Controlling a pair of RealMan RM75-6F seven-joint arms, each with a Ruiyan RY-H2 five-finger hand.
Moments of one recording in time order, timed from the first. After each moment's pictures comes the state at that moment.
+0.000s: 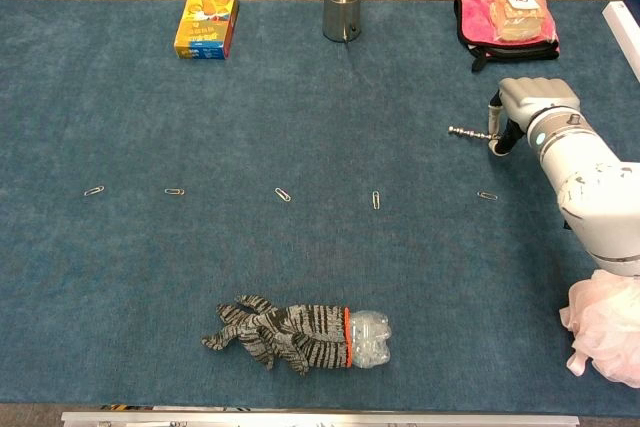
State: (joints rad) left arm -0.05 -1.19 0.00 -1.30 1.43 1.34 -0.27; right arm 0.75 -1.67 0.22 -1.43 -0.34 1.16 -0.93
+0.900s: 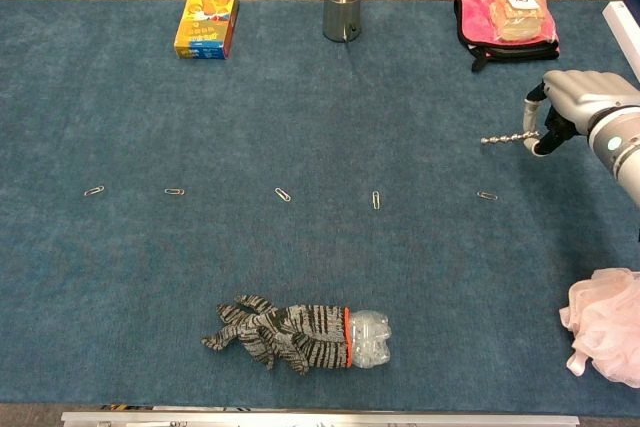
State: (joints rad) left arm -0.06 -1.19 -0.01 -1.42 1.42 1.35 -0.11; right arm 0.64 -1.45 0.14 -1.71 -0.49 1.21 -0.79
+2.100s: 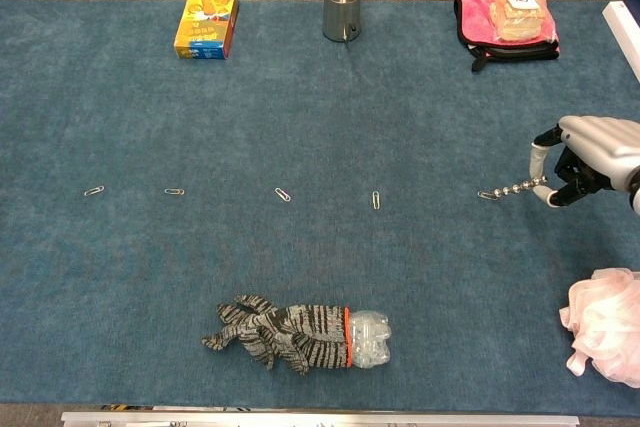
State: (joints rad) left arm -0.04 -1.20 0.00 -1.51 1.42 1.41 0.02; right arm 0.50 -1.34 0.00 -1.91 -0.74 1.22 -0.63
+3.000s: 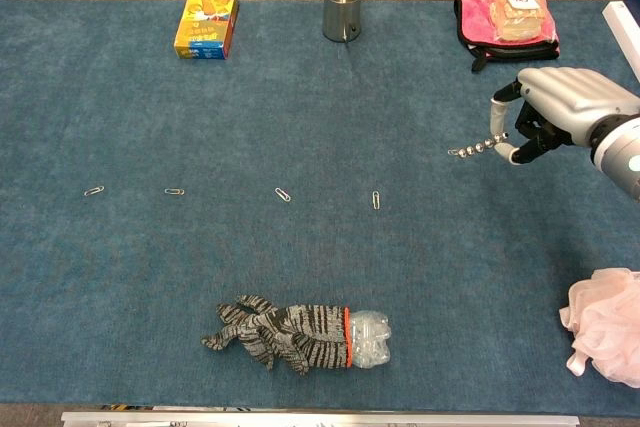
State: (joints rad) left arm -0.03 -1.19 0.00 -1.49 1.42 1.41 -0.01; right arm 0.59 -1.35 0.09 -1.93 -0.78 1.21 -0.69
